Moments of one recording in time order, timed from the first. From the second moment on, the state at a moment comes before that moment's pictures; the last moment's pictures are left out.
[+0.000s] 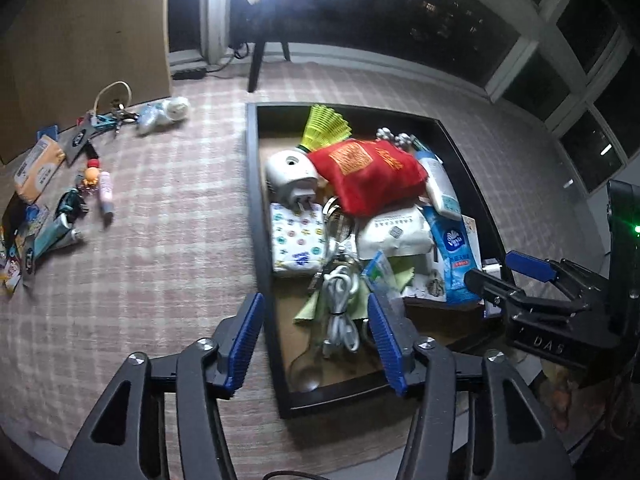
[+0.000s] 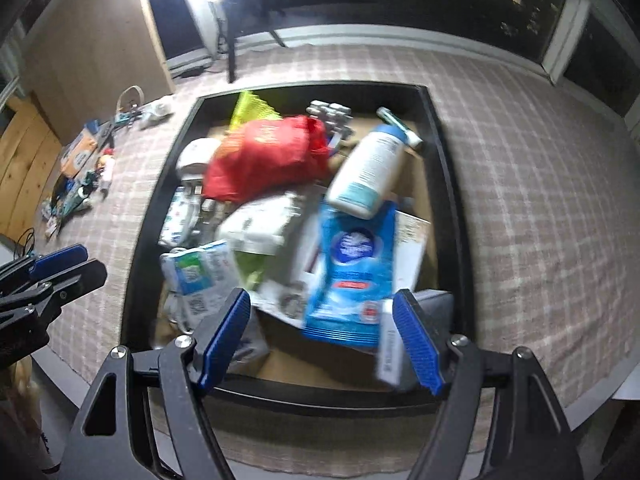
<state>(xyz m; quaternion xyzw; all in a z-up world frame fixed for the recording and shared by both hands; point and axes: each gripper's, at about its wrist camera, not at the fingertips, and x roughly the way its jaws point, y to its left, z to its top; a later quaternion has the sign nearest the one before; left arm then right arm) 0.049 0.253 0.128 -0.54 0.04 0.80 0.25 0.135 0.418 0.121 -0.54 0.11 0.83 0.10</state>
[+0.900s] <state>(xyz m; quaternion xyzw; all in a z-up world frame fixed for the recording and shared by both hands) -0.022 0.037 0.132 -0.52 0.03 0.83 0.18 0.065 0.196 0.120 -0.51 0.08 0.85 0.08</state>
